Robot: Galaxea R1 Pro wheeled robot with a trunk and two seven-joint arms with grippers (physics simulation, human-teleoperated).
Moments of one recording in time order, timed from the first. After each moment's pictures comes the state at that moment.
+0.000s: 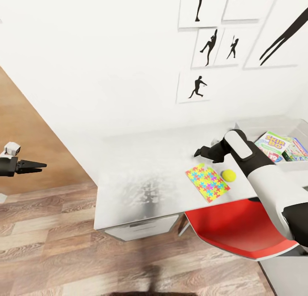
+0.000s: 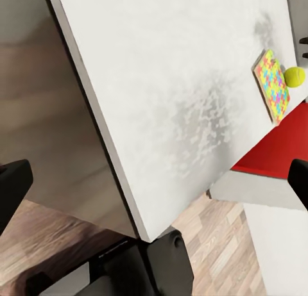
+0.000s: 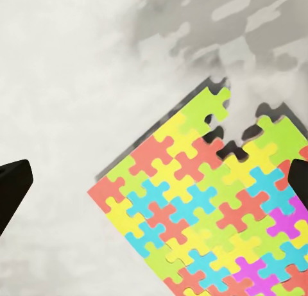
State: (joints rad) left arm -1.00 0.83 -0.04 -0.88 0.04 1.04 -1.57; right arm -1.28 -0.22 0.38 -0.71 -1.18 1.05 -0.55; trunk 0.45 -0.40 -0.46
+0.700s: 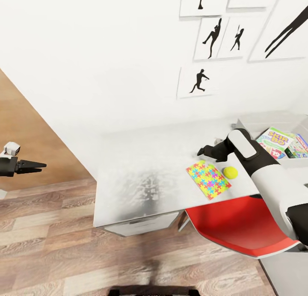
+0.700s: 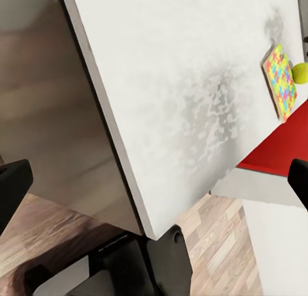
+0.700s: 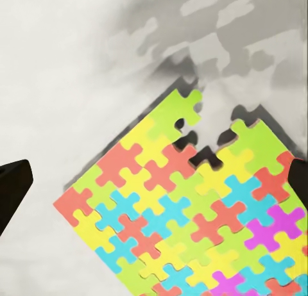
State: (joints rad) left arm -1.00 0.83 -0.04 -0.88 0.04 1.04 -1.57; right arm -1.29 -0.24 0.38 -0.72 -1.18 1.05 -0.55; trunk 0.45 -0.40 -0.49
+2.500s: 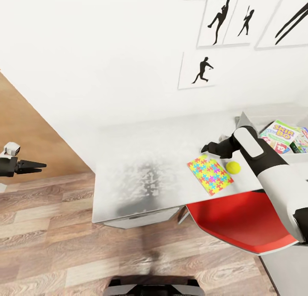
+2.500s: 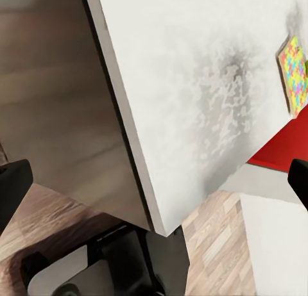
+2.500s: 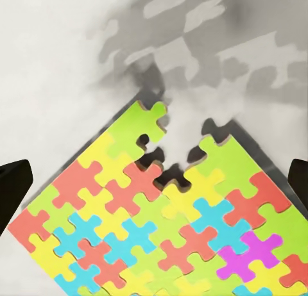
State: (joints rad) left arm -1.00 0.83 -0.04 -0.87 0.04 1.04 -1.57; right arm -1.28 -0.29 0.38 -0.79 -1.18 1.05 -0.55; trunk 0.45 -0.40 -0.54
